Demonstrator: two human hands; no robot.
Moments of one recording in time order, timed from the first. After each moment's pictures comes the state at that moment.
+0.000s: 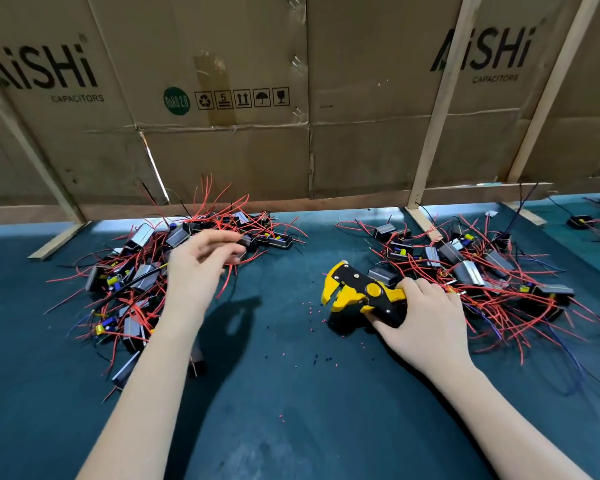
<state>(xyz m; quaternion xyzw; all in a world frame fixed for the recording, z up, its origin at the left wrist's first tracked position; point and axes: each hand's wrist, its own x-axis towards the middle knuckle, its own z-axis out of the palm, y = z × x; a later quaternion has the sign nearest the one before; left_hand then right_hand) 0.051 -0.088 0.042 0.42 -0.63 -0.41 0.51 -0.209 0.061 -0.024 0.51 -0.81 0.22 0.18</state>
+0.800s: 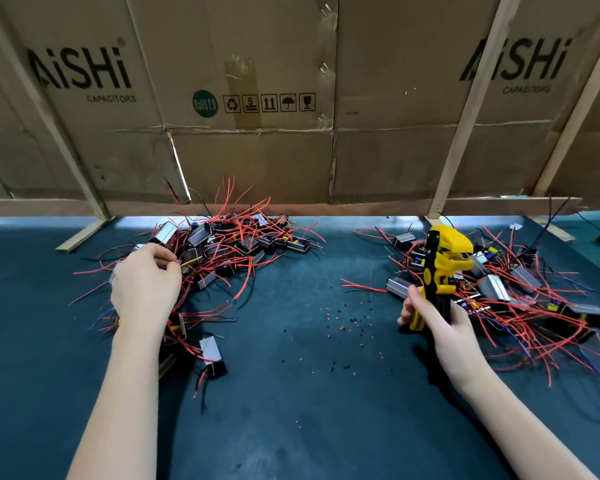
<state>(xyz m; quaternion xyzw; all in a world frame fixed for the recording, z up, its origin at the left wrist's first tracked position) 0.121 -0.116 0.035 0.68 -0.60 -0.09 0.42 -0.197 0.063 -0.011 0.38 -0.57 0.67 -0.29</state>
